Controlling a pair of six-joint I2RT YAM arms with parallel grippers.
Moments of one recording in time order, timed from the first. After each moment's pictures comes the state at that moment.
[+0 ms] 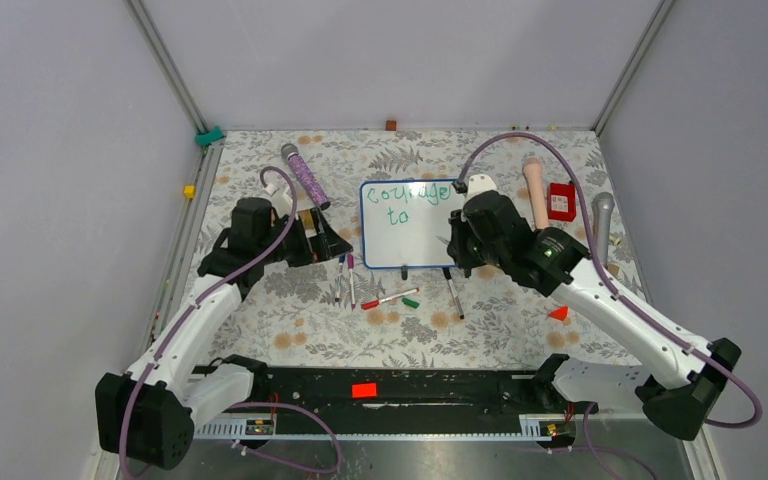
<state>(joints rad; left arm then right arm) -0.25 1.01 0.77 -0.37 0.52 -0.56 0.80 1.12 1.18 -0.80 0.22 0.41</state>
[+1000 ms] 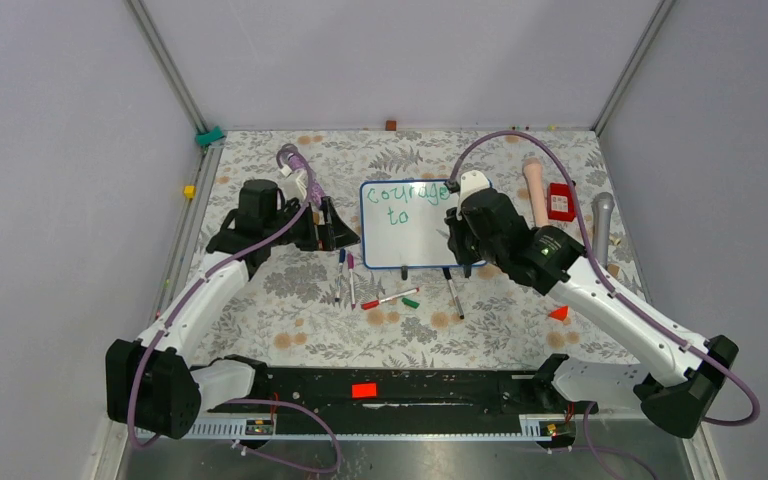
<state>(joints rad) -0.24 1.17 0.87 -0.33 0.64 -0.40 0.80 1.17 1.20 -0.76 0.23 0.30</state>
